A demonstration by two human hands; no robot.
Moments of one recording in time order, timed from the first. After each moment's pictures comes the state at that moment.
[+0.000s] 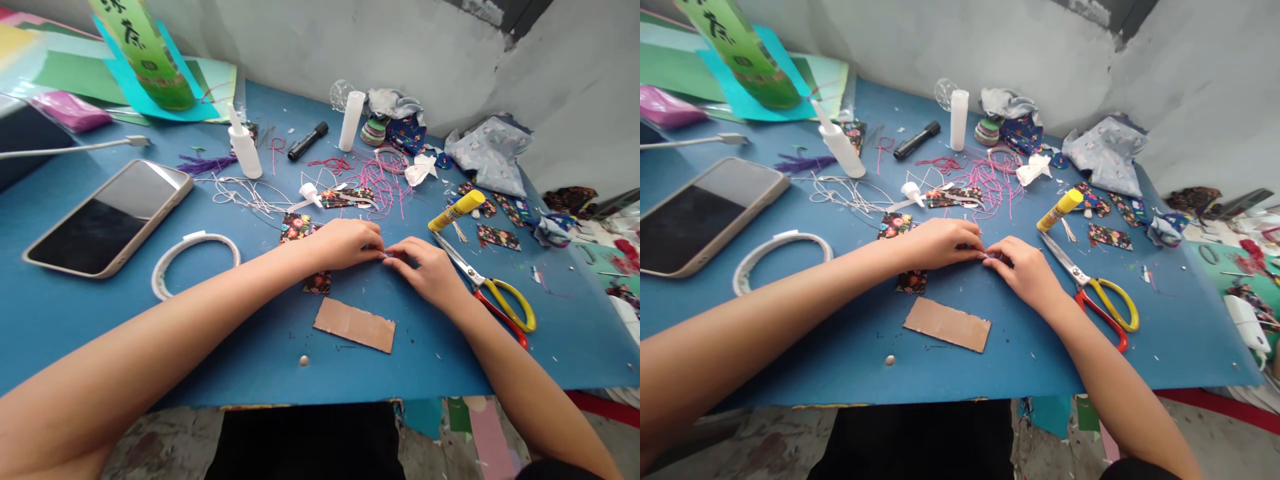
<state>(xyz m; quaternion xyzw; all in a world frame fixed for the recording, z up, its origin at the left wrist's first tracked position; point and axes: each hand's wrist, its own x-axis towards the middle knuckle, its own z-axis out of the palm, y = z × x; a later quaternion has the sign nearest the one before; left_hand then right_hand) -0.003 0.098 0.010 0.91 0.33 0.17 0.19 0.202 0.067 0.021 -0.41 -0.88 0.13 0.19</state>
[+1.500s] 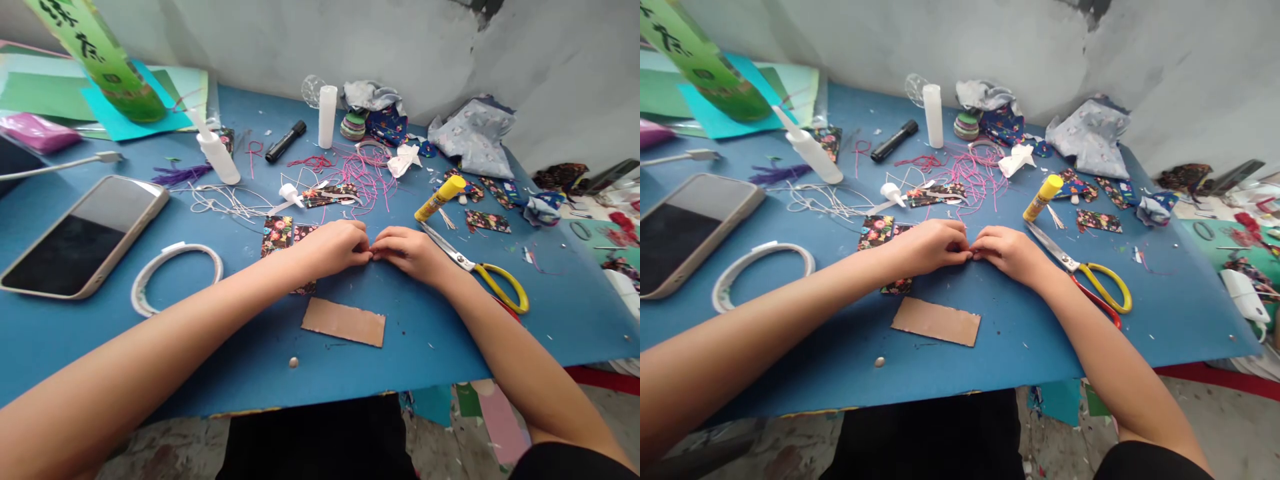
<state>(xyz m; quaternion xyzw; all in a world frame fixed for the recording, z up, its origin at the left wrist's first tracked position) 0.009 0.090 0.010 0.90 0.35 0.18 0.21 0.218 0.093 0.009 -0.24 -0.93 0.15 0.21</state>
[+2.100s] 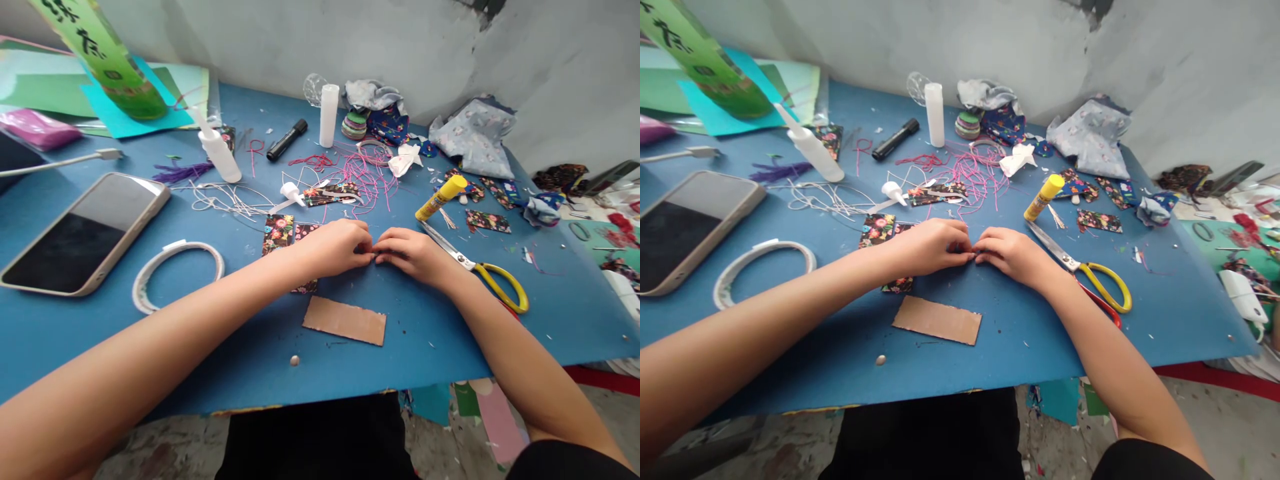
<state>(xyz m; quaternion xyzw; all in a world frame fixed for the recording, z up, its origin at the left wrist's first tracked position) 0.007 0.090 0.011 0.90 0.33 0.19 0.22 0.220 0.089 0.015 -0.26 -0.94 0.16 0.17</state>
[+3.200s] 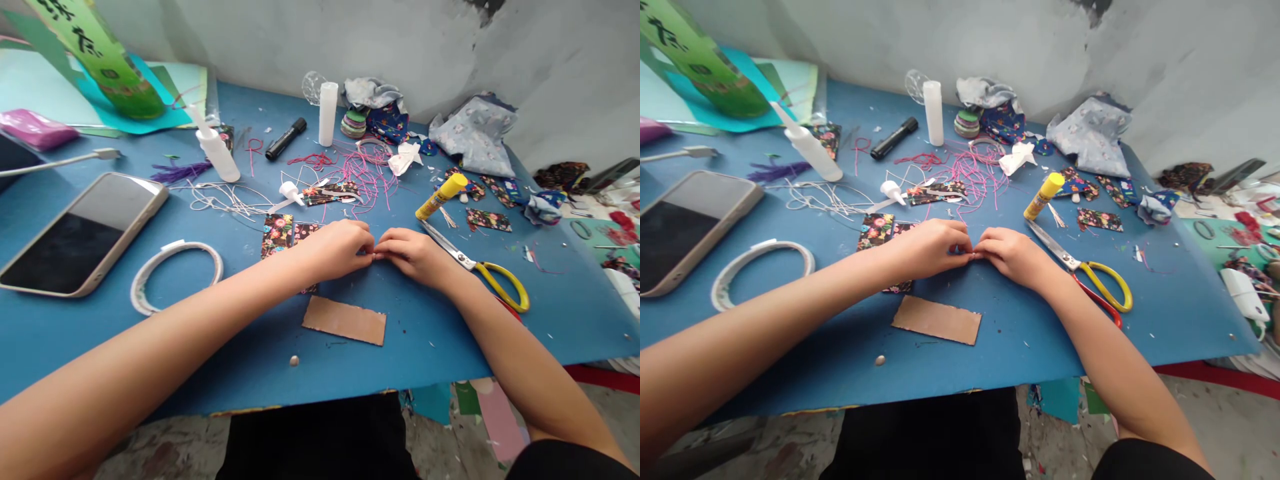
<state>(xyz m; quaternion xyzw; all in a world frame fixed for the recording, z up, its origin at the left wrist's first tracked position) 0.011 0.082 0.017 0.90 0.35 0.17 0.19 0.220 0.087 0.012 -0.26 -0.94 0.14 0.17</state>
